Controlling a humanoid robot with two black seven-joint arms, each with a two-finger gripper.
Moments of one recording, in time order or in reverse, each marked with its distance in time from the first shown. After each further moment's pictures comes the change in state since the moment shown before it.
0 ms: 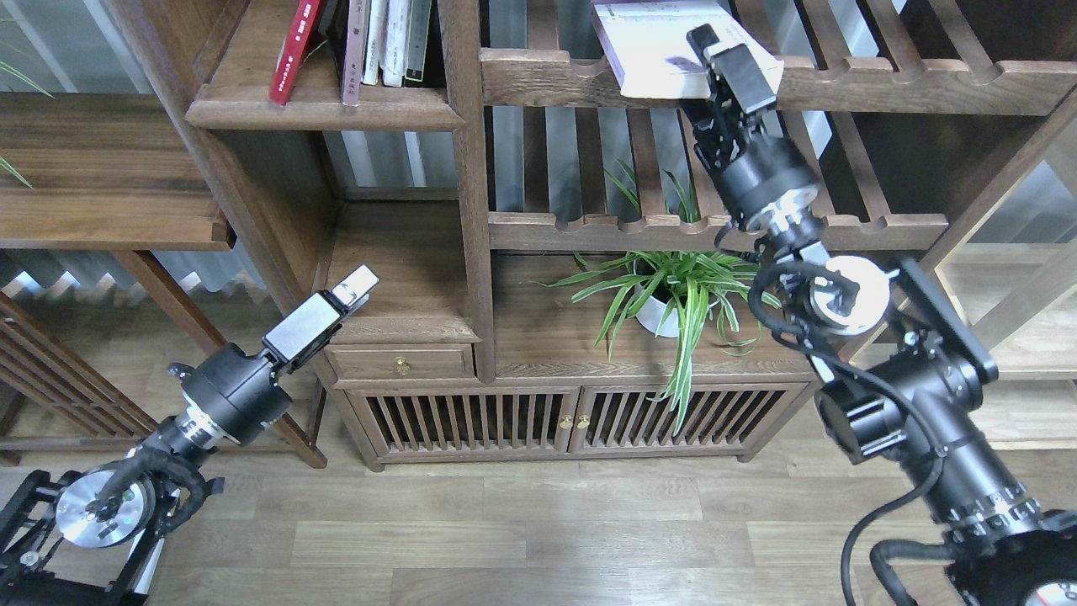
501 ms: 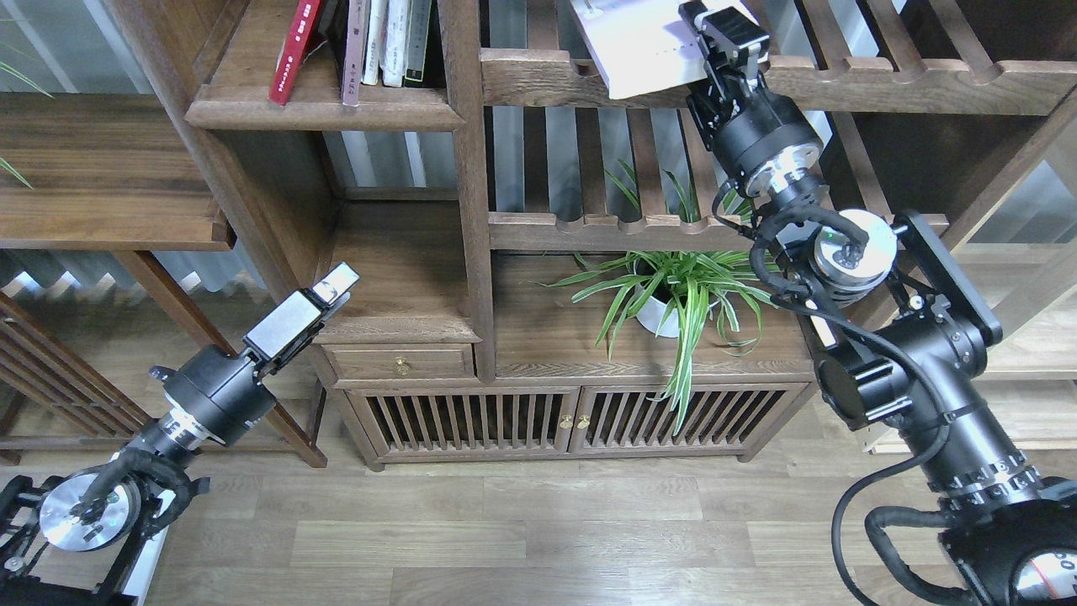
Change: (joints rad) left arm 0.011 0.007 -0.040 0.012 -0.007 0.000 0.000; right arm 0.032 -0.012 0.003 0.010 0.097 -0.081 -0.016
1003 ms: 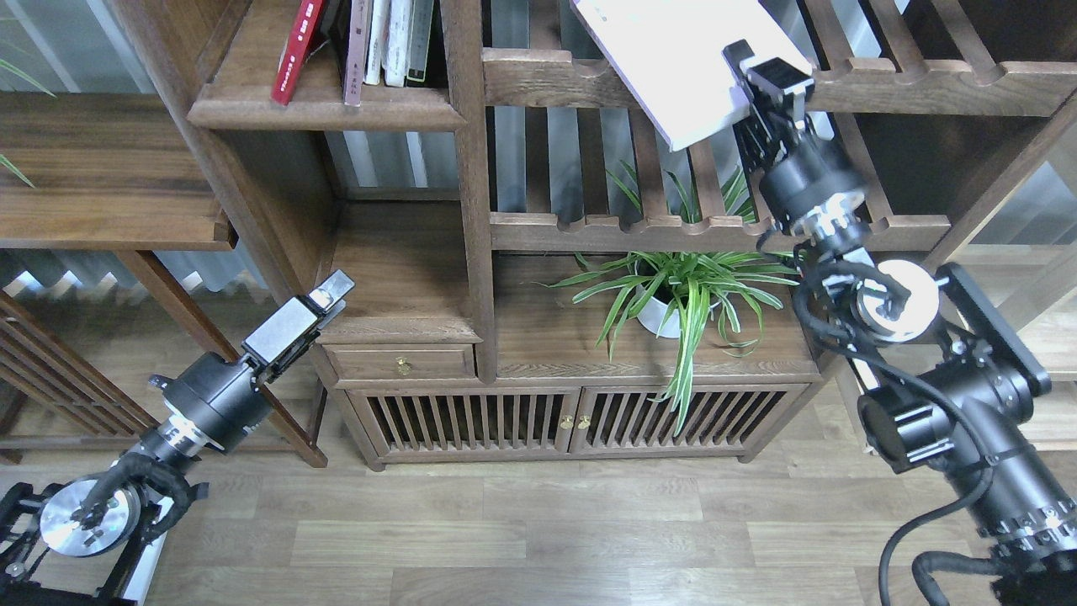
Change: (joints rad) left arm 0.006 -0.005 -0.003 0.030 0.000 0.000 0.000; right arm -0.151 -0.092 0.010 0.021 0.001 0.205 -0.002
